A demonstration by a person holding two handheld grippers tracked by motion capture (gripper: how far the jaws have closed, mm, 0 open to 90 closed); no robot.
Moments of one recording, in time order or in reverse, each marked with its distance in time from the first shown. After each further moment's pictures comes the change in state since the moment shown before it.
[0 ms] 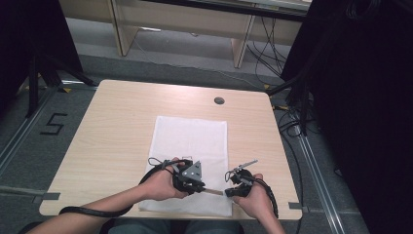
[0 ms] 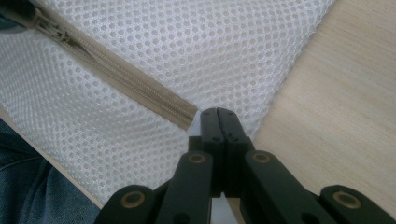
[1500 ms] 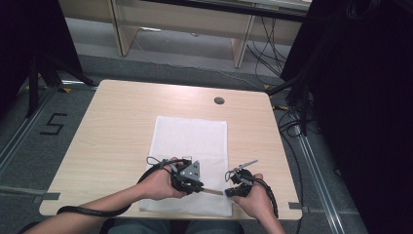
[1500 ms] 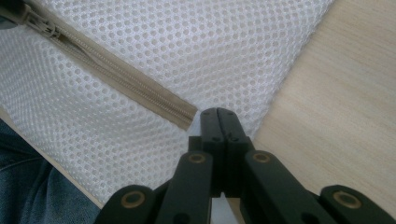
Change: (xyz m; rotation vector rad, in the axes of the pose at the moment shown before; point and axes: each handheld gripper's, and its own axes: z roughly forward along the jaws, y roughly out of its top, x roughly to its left) left arm 0.000 -0.002 -0.003 -0.001 -0.001 0.013; right arm -0.001 0.000 0.000 -0.002 0.001 -0.007
